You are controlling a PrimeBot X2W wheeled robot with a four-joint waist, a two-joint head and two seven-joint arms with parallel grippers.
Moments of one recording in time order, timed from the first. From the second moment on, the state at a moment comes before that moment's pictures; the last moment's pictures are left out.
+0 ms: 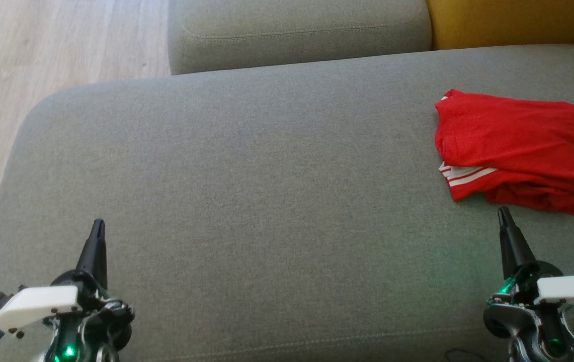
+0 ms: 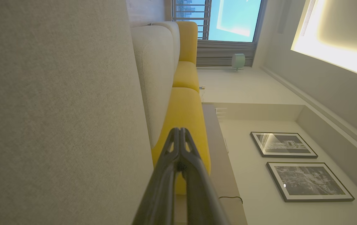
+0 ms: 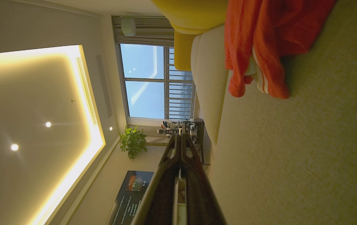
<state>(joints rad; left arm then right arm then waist) -0.05 0.06 0.05 0.27 -1.64 -0.12 0.08 -0.06 -0.04 -0.13 0.28 1.60 0.13 0.11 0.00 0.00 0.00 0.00</state>
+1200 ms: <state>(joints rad) -0.05 0.06 0.06 0.27 -1.64 -0.12 0.10 -0.06 -0.04 -0.13 0.28 1.60 0.13 0.11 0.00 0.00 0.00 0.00</state>
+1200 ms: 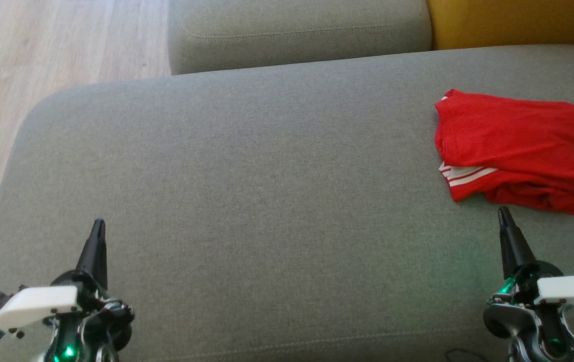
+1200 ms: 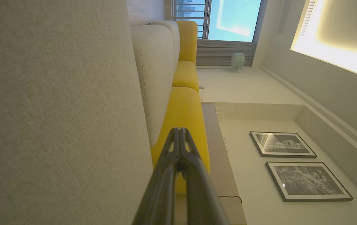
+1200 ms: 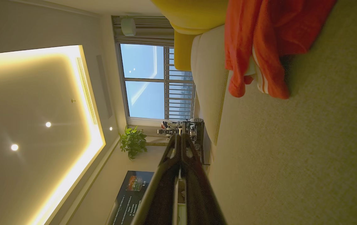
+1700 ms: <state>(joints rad) -0.05 0.05 0.06 0.27 -1.63 -0.12 0.10 -0.06 -0.04 -0.13 0.28 1.60 0.13 0.11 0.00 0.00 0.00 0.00</state>
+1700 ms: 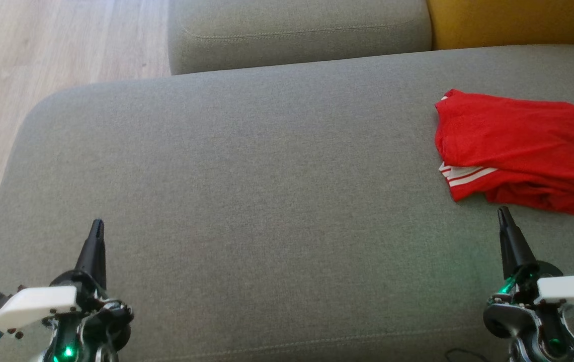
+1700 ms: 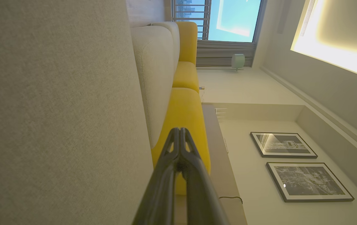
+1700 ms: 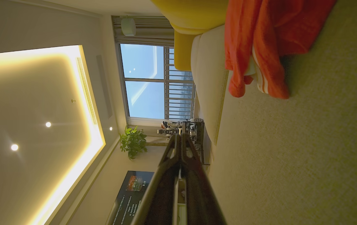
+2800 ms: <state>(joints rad) -0.05 0.05 0.07 0.27 -1.63 -0.12 0.10 -0.06 -0.04 -0.13 0.28 1.60 0.13 0.11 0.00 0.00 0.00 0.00</state>
